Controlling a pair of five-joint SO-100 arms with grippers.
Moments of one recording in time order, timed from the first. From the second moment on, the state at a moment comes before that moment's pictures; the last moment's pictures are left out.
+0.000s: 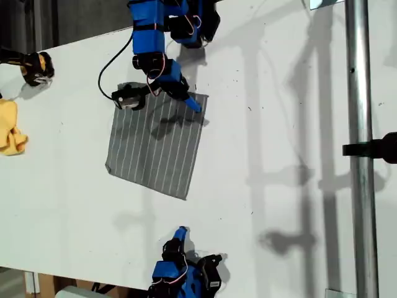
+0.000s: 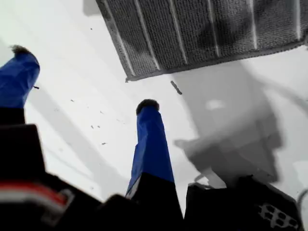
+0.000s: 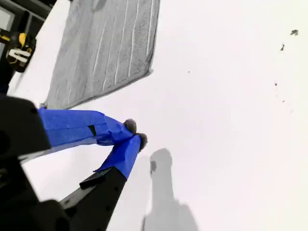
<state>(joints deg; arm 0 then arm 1) -20.1 199.0 178.6 73.7 -75.6 6.2 120.1 127.4 76.6 55.5</state>
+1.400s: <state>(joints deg) -21.1 199.0 178.6 73.7 -75.6 7.2 93.7 125.9 63.9 56.1</state>
